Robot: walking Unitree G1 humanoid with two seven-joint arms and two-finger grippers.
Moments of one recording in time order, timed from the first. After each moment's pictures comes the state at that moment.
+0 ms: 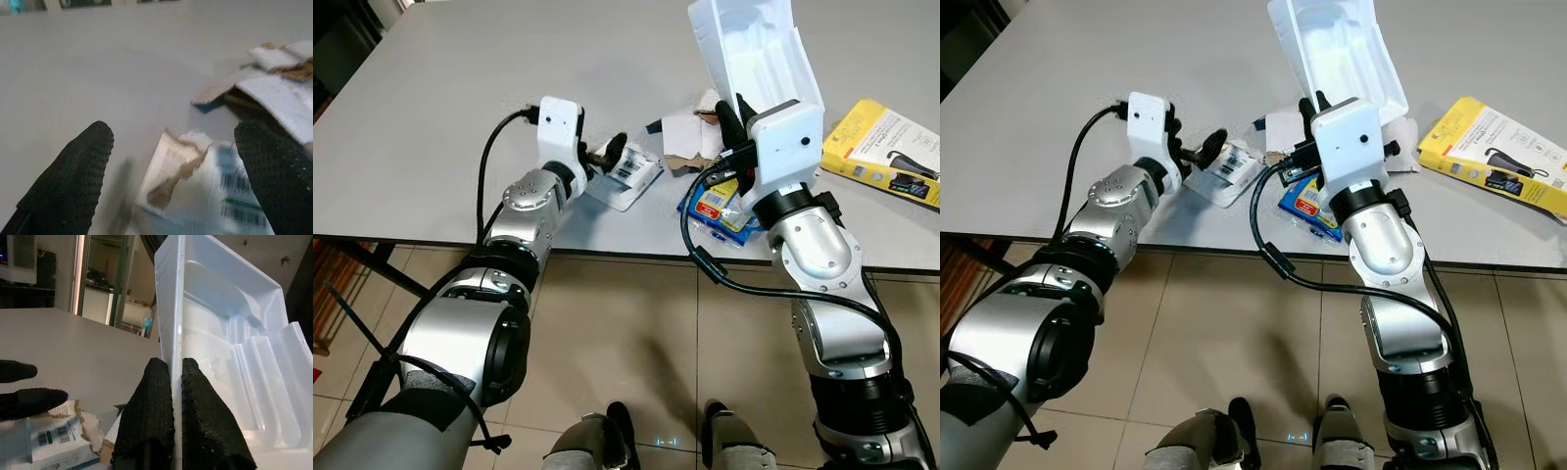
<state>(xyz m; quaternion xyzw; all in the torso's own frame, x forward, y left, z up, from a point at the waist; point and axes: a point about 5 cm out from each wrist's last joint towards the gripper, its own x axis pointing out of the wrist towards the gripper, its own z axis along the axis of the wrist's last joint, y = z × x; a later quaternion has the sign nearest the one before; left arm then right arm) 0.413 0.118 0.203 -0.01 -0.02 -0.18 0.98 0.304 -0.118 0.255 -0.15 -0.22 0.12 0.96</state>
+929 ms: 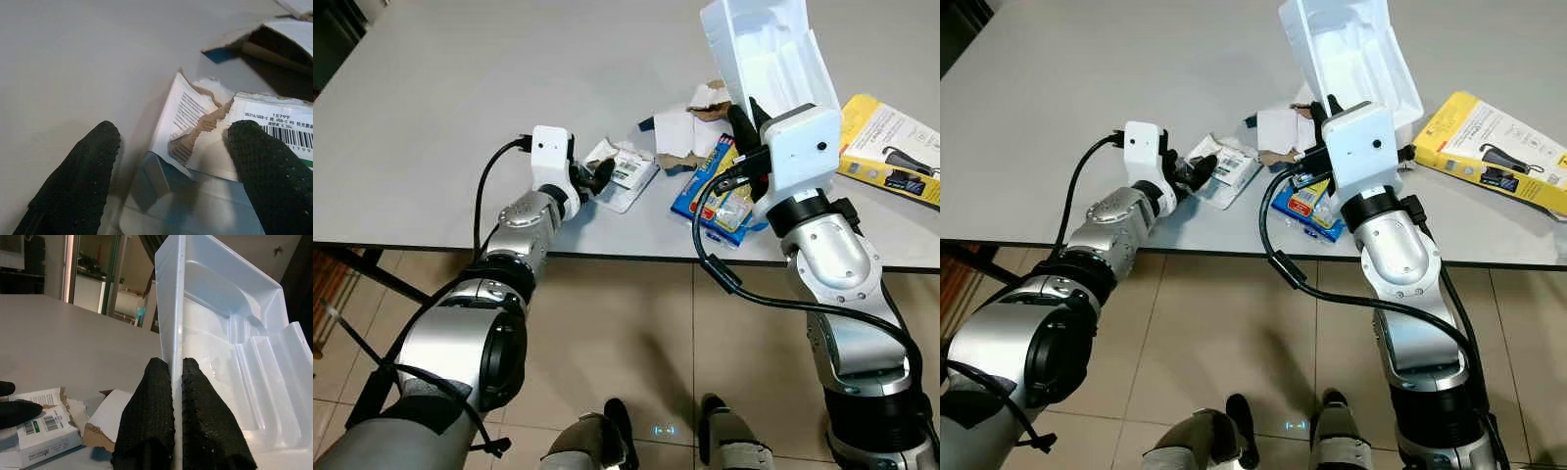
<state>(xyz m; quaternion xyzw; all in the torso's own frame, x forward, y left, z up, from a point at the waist) 0.407 0.126 0.177 -0.04 0.04 -0.17 0.98 0.293 -0.127 0.258 -0.17 -0.21 0.11 0.96</state>
